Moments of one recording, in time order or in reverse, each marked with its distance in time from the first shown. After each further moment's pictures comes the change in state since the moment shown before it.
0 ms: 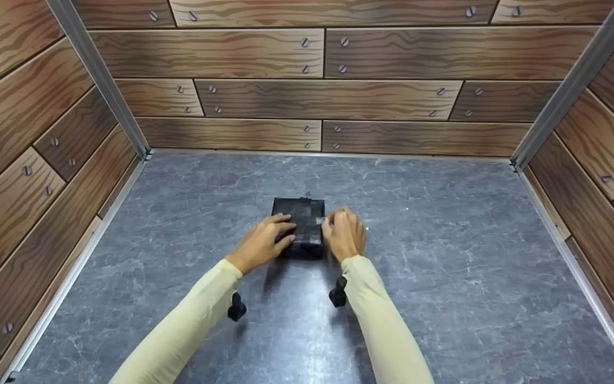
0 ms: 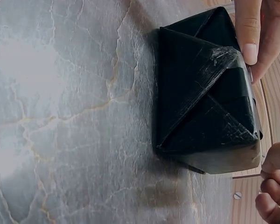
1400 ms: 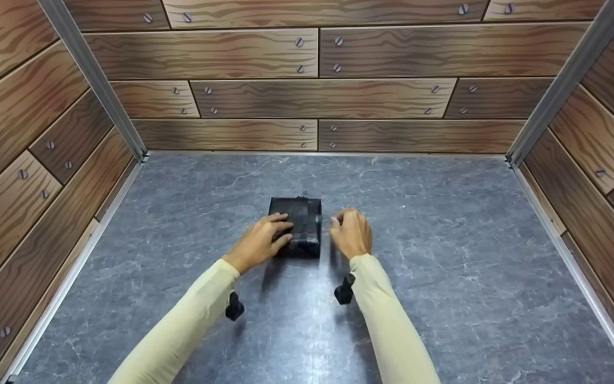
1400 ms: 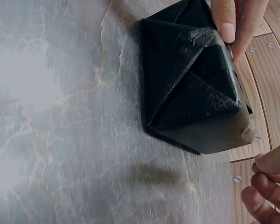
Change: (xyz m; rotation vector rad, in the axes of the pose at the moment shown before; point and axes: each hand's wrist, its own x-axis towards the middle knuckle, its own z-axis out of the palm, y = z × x) left_hand 0.000 0.001 -0.002 -0.016 -0.017 -0.011; right_hand 0.000 0.016 -0.014 0.104 -0.062 0.059
